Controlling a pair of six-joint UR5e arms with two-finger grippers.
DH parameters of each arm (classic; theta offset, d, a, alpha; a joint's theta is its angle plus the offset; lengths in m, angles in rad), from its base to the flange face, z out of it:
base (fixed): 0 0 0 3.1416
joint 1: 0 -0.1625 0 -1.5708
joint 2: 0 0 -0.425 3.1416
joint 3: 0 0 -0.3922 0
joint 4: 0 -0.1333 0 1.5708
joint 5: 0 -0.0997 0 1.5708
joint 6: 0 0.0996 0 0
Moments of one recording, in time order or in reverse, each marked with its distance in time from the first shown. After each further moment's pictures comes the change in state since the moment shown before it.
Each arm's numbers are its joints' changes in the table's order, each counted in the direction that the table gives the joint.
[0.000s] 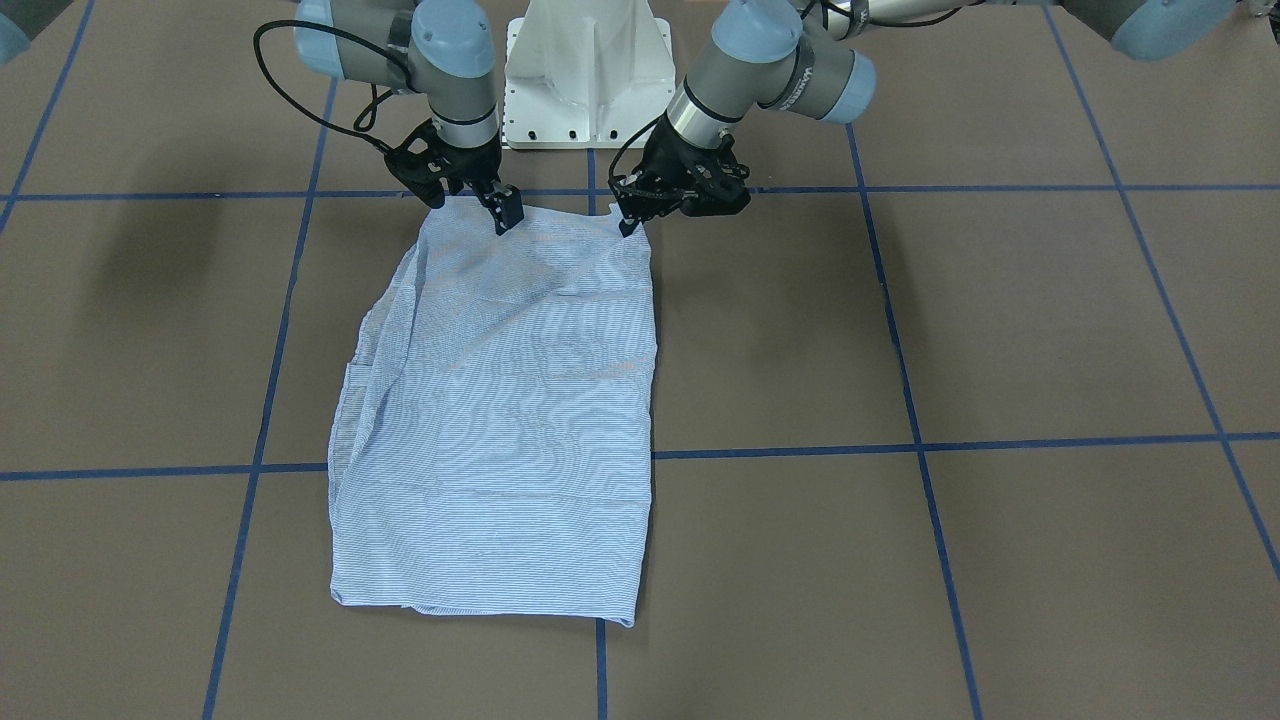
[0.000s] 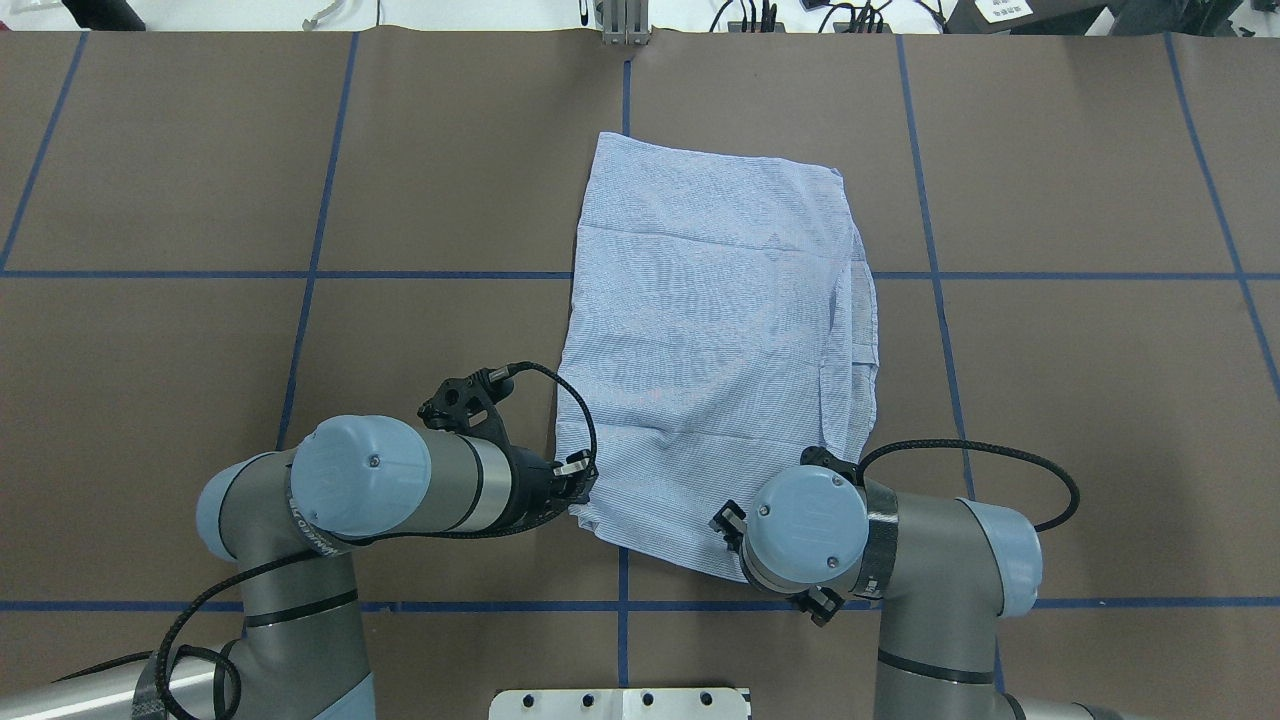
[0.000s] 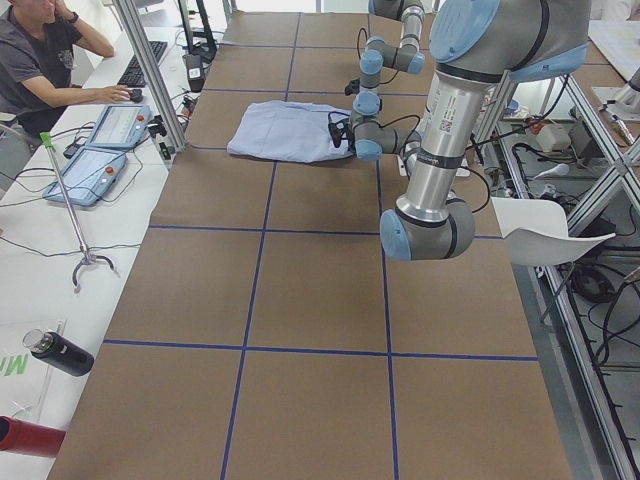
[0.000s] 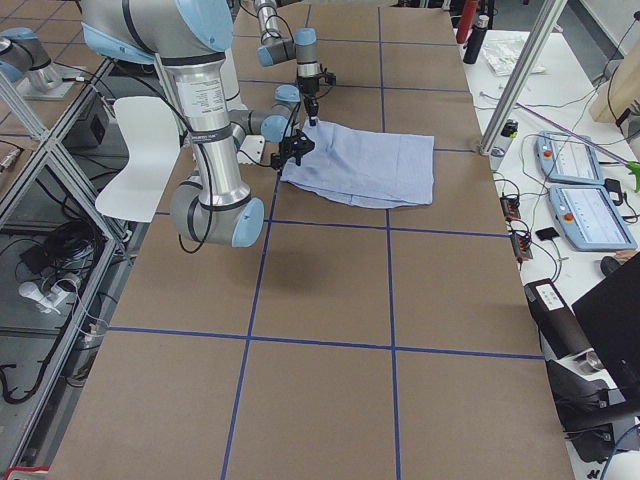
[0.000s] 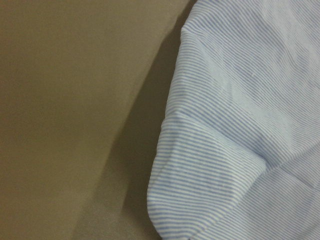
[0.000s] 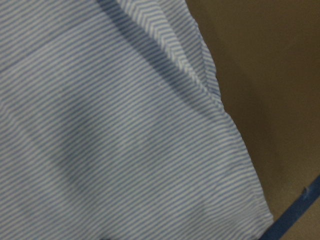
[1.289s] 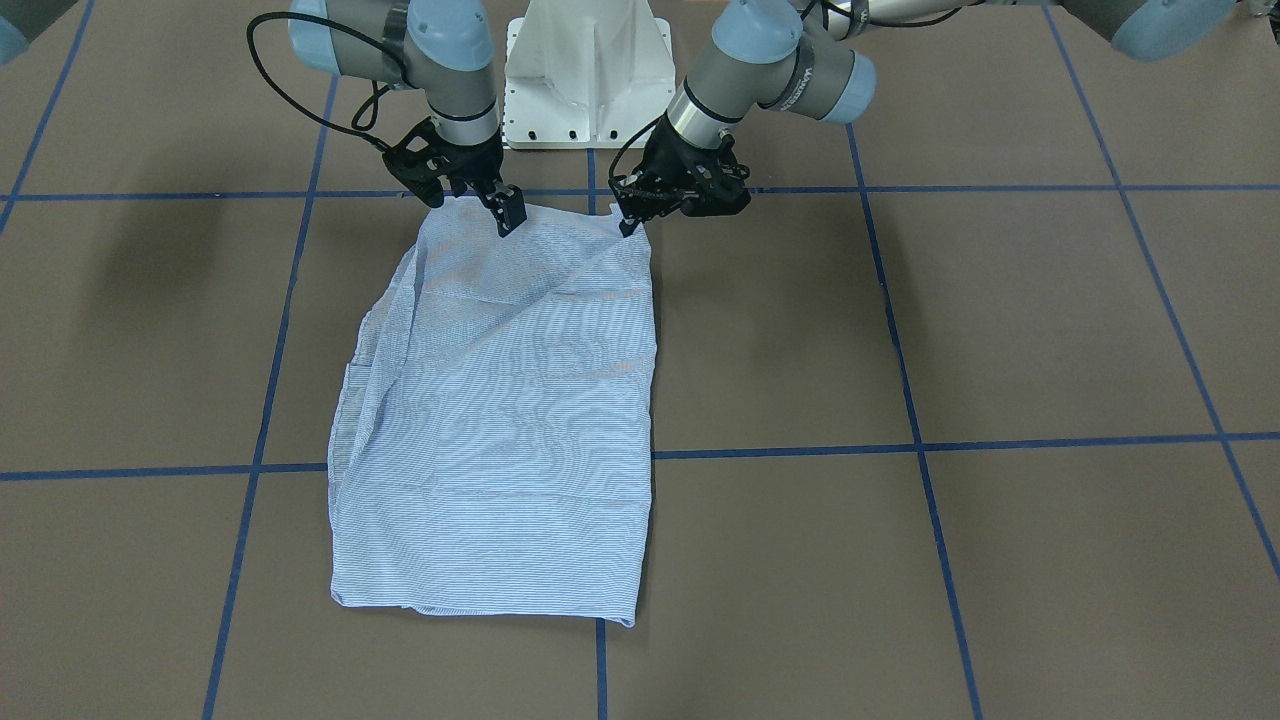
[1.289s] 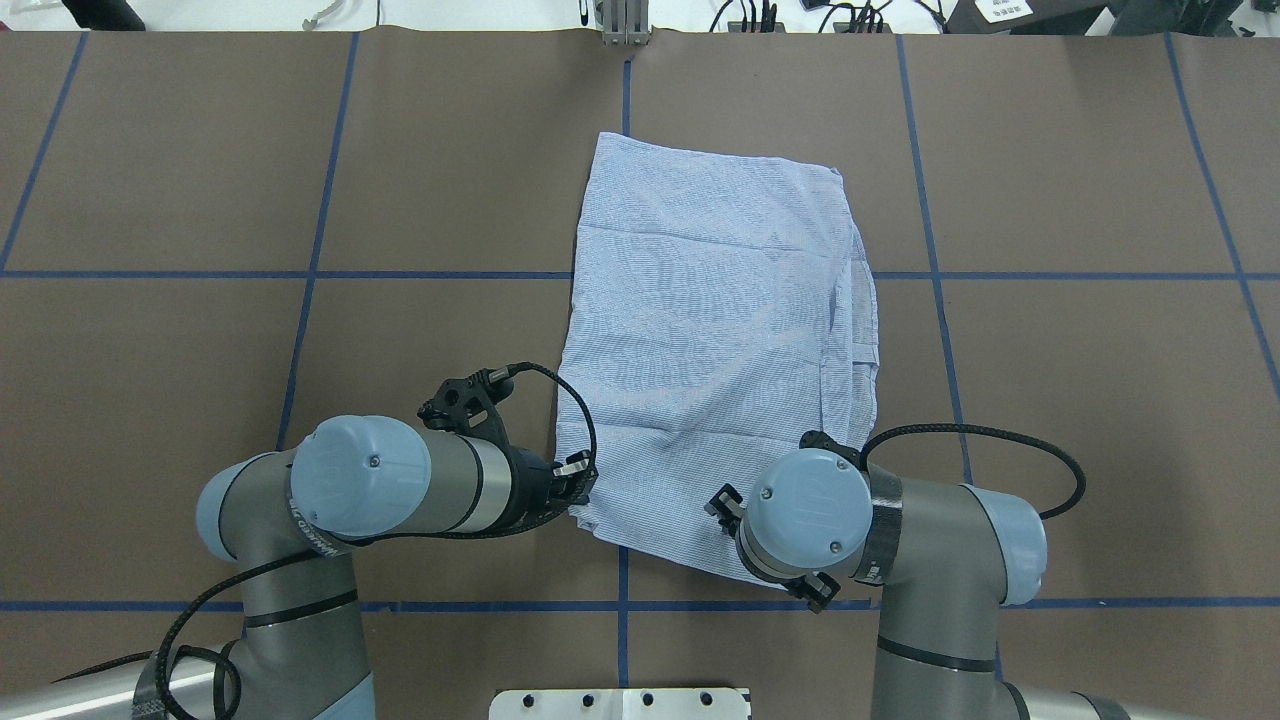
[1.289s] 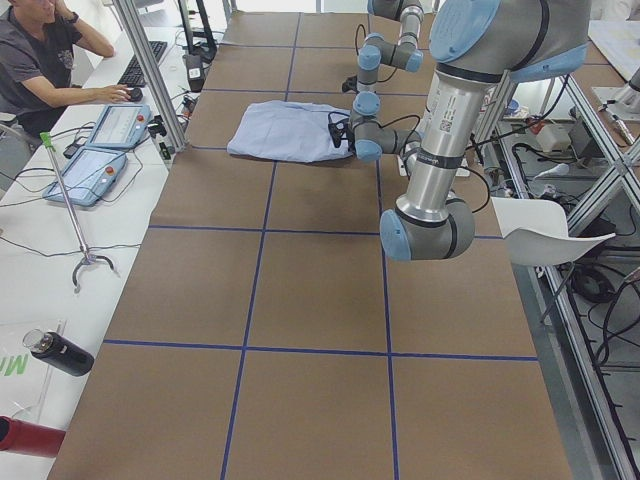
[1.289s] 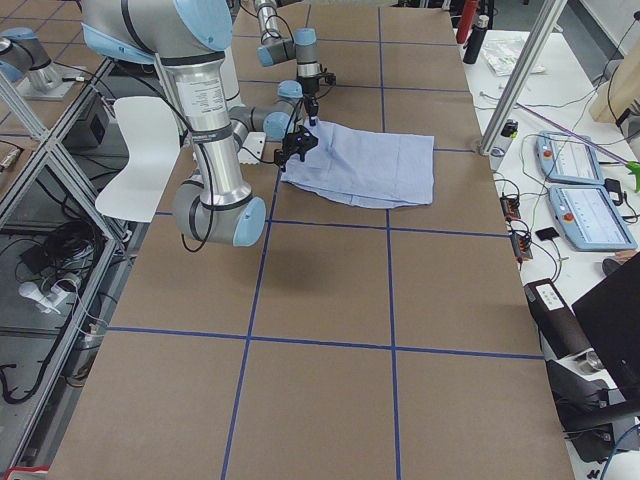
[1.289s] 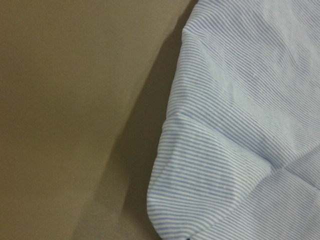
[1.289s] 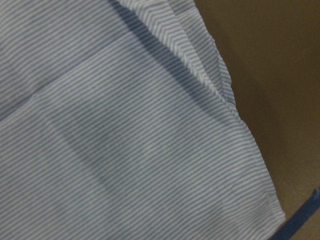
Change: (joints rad) left arm -0.001 0.000 0.000 0.000 0.001 0.000; right arm -0.020 0.011 -0.009 0.001 0.002 0.001
